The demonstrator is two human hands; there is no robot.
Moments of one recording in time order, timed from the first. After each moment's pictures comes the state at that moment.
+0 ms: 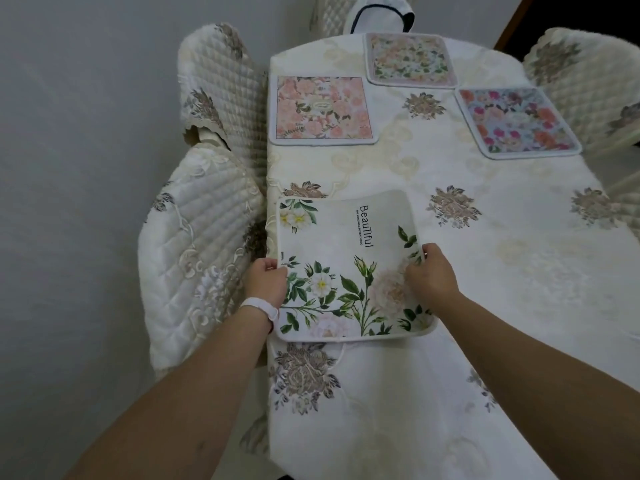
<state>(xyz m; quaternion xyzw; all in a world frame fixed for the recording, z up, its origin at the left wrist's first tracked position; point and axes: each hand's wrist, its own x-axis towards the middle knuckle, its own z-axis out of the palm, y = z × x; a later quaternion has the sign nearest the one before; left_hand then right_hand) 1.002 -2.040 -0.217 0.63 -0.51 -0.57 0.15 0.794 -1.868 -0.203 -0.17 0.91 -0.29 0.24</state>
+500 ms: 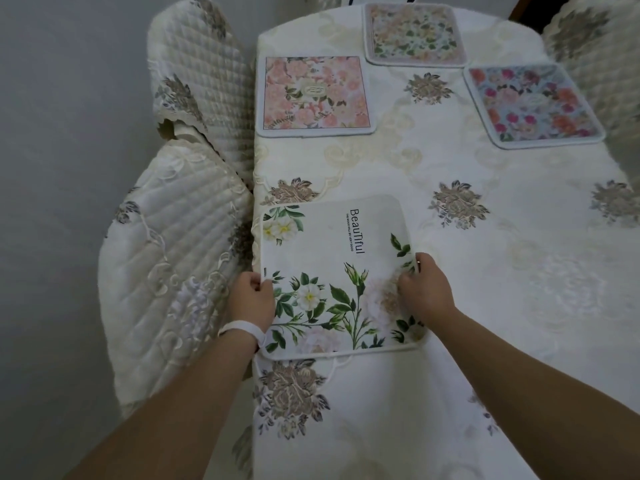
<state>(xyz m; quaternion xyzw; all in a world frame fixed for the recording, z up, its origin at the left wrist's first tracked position) 0.997 -2.040 -0.245 0.64 -0.63 -0.42 0.10 0.777 -1.870 -0.238 -0.17 0.90 -0.29 0.27</state>
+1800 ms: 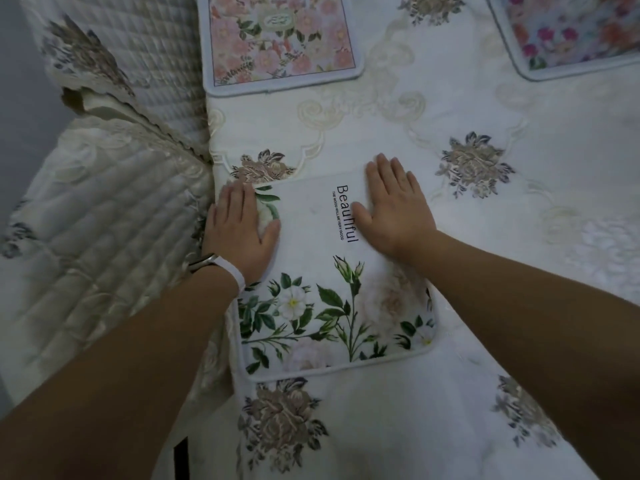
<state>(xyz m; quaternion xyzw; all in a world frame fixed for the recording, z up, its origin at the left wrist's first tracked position) 0.924 -2.131 -0.299 0.38 -0.92 -0.09 -0.07 0.707 -1.960 -0.288 -0.46 0.87 -0.05 0.16</state>
